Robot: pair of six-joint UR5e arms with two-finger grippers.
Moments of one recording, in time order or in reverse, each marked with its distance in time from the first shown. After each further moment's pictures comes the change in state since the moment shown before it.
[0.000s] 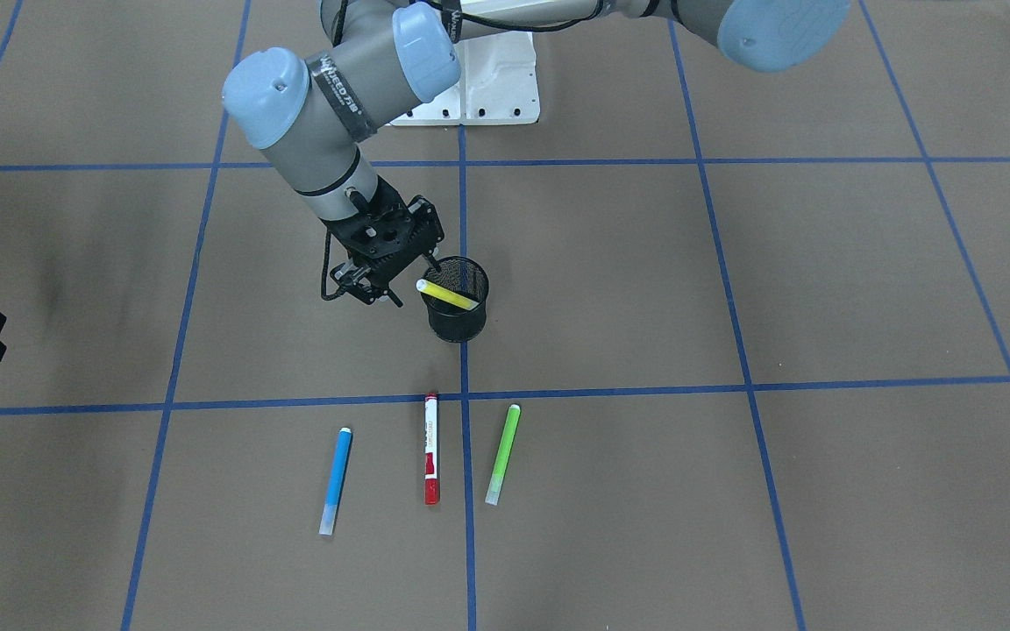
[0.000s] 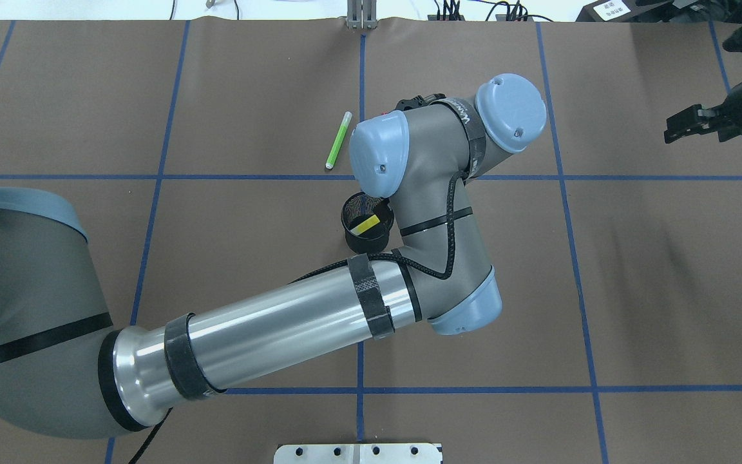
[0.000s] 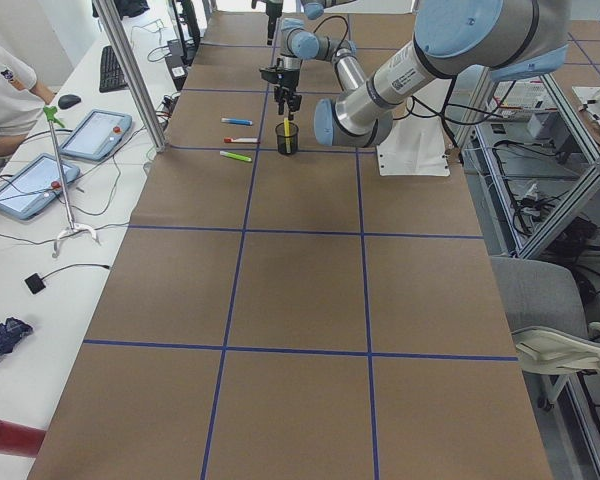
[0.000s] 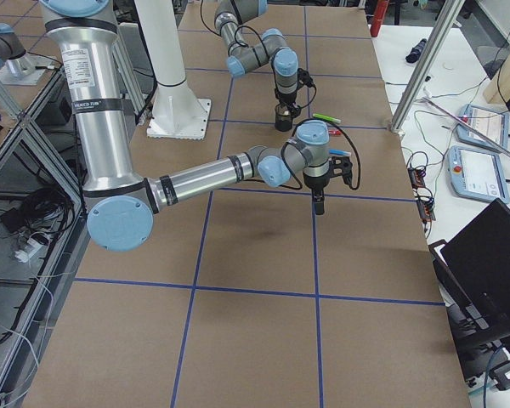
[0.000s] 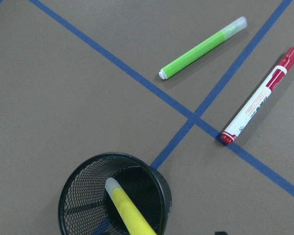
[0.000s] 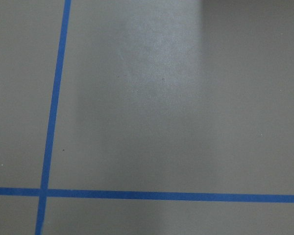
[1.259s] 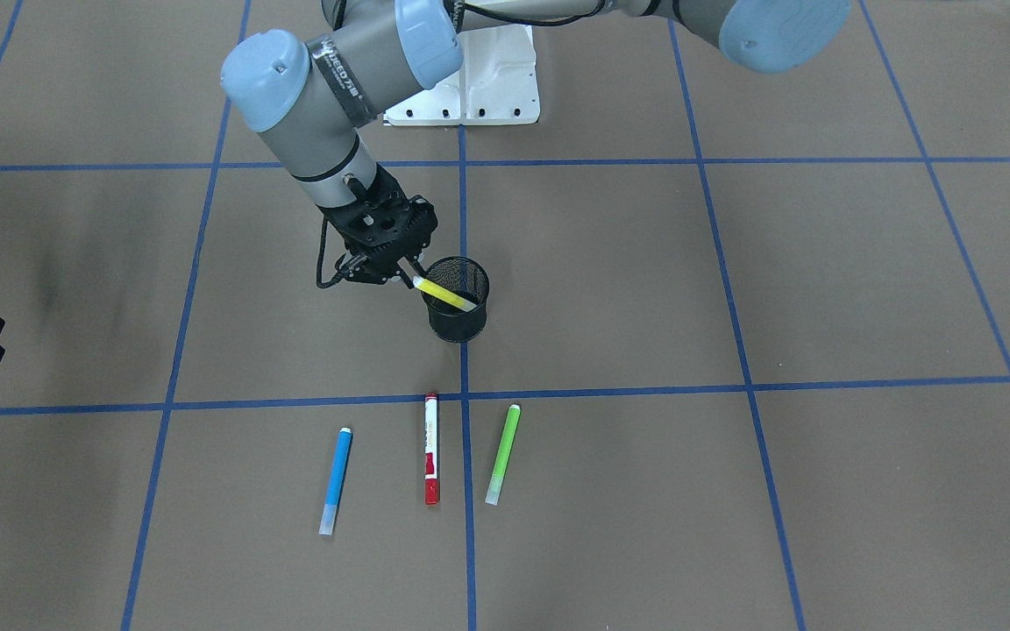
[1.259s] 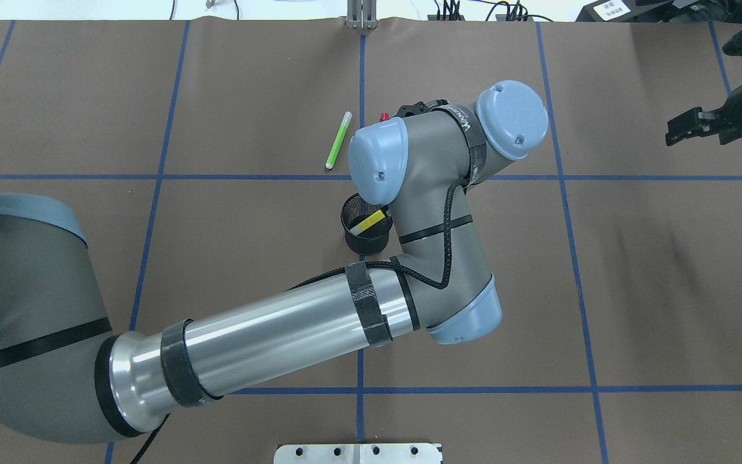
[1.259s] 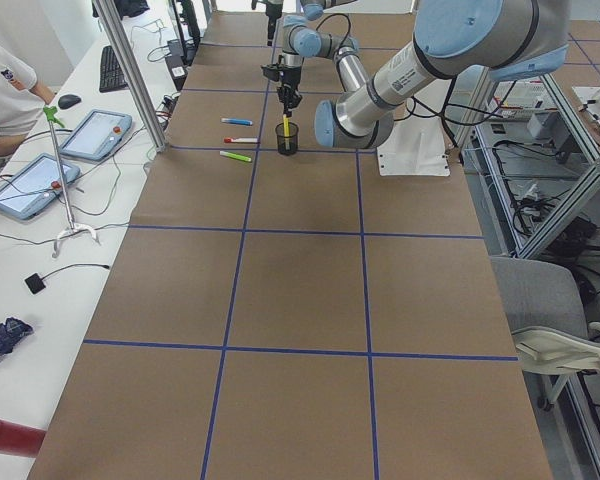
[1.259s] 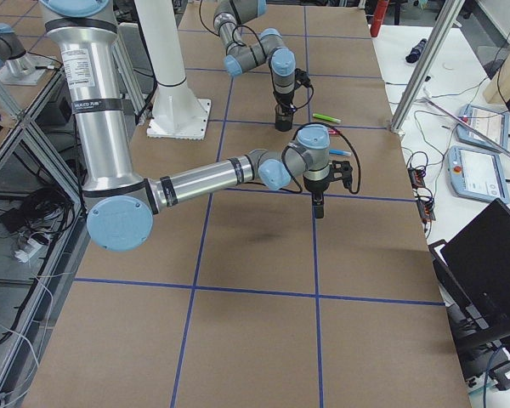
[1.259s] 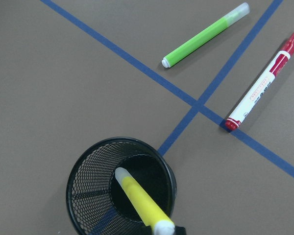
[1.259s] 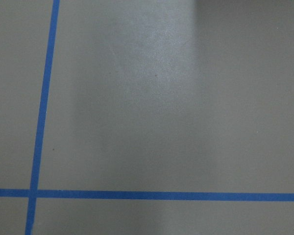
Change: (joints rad) left arm -0.001 0.008 -0.067 0.031 -0.003 0.012; right arm 0.000 0.000 -0.014 0.005 0.000 0.001
